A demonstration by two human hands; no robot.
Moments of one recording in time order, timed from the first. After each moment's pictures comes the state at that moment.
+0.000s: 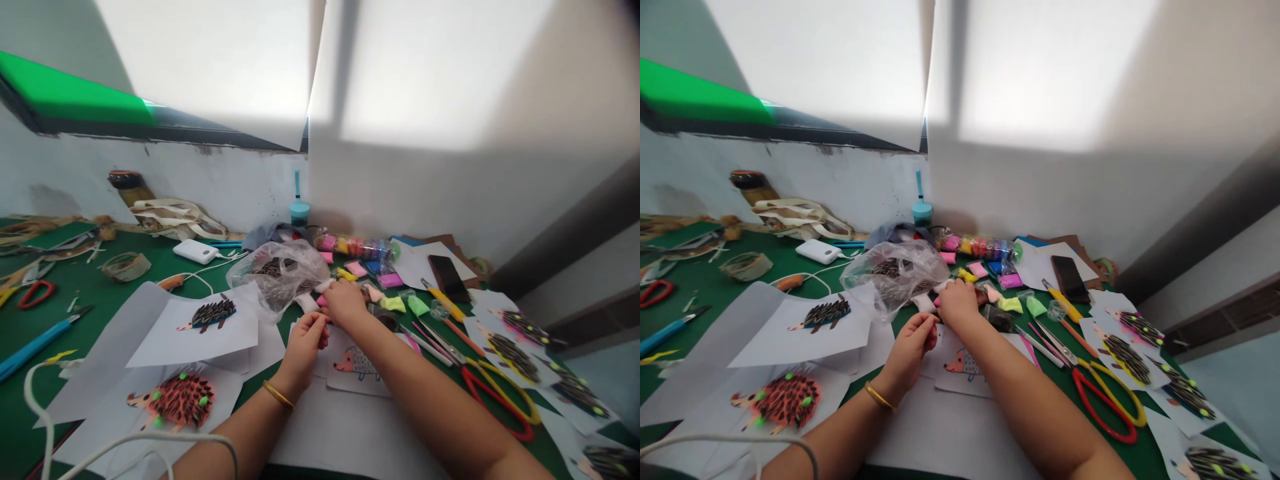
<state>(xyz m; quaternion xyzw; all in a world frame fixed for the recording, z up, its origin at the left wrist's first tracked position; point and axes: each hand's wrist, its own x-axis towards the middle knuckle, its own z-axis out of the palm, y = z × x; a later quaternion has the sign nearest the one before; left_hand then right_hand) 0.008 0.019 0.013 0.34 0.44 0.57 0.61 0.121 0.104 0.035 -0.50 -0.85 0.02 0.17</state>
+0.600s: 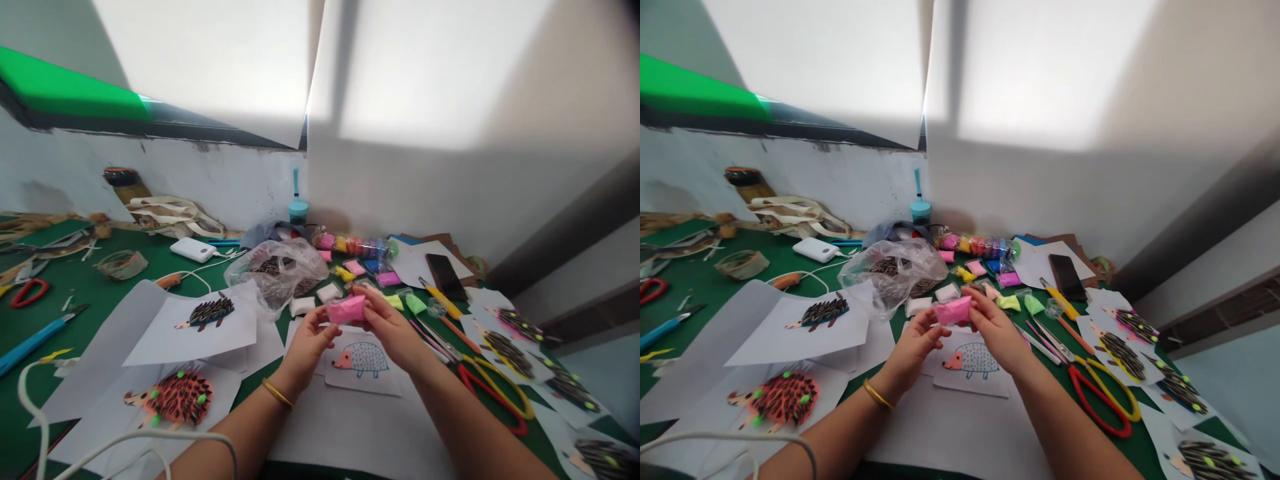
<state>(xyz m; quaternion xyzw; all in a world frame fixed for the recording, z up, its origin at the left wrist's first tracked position) 0.009 0.015 0.019 0.40 0.41 0.53 0.63 0.195 0.039 0.048 -0.42 -0.61 0.50 0.44</state>
